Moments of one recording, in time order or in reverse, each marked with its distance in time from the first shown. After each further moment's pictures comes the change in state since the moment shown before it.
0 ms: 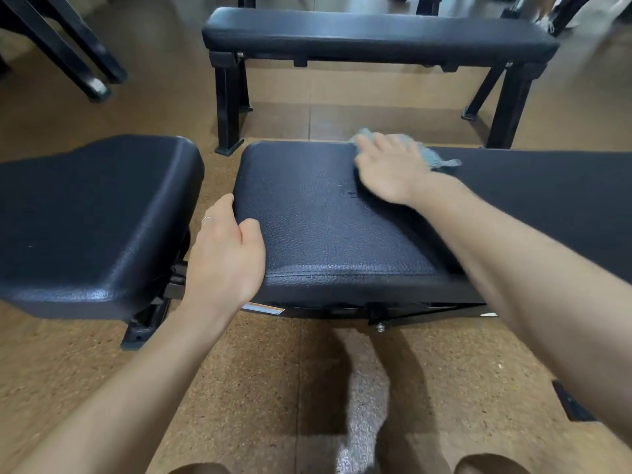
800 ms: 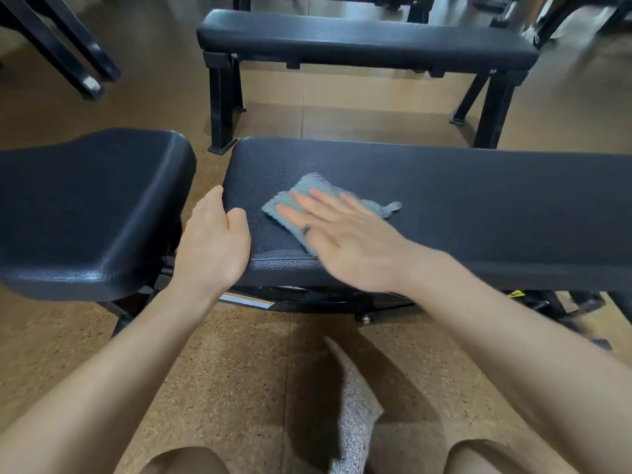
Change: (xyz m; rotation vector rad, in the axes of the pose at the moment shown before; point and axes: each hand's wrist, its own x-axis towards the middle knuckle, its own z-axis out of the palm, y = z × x) left_hand -0.006 0.003 -0.004 -0.036 -0.033 0.015; right_hand -0.132 -0.040 0.004 0.069 -0.052 -0.481
